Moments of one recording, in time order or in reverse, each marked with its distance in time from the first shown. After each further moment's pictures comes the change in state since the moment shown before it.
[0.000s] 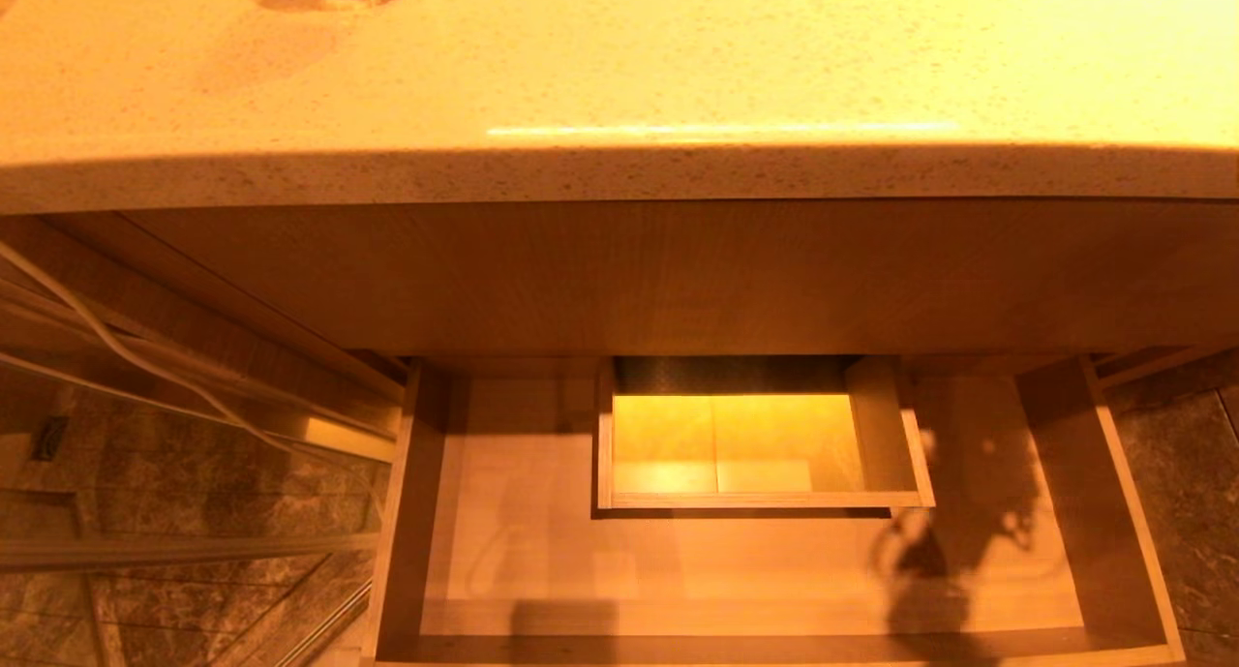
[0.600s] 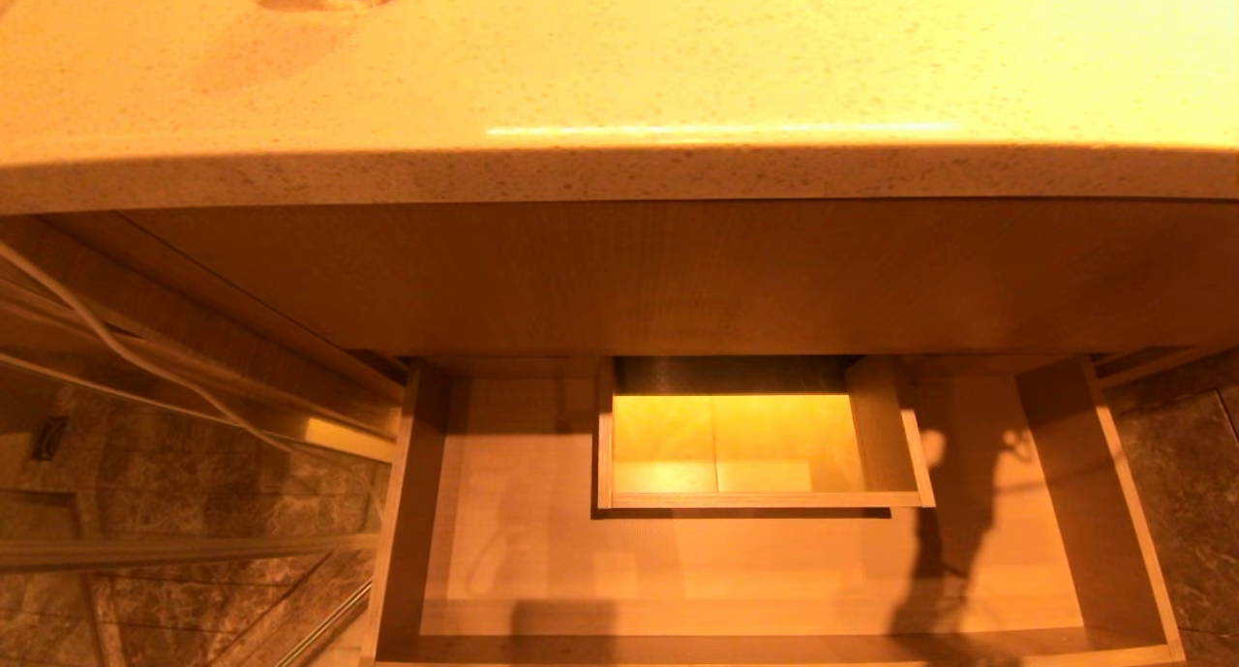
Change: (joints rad) left arm 0.000 0.000 0.000 0.000 0.000 0.000; right arm 0.097 0.268 -0.128 -0.217 -0.001 -0.021
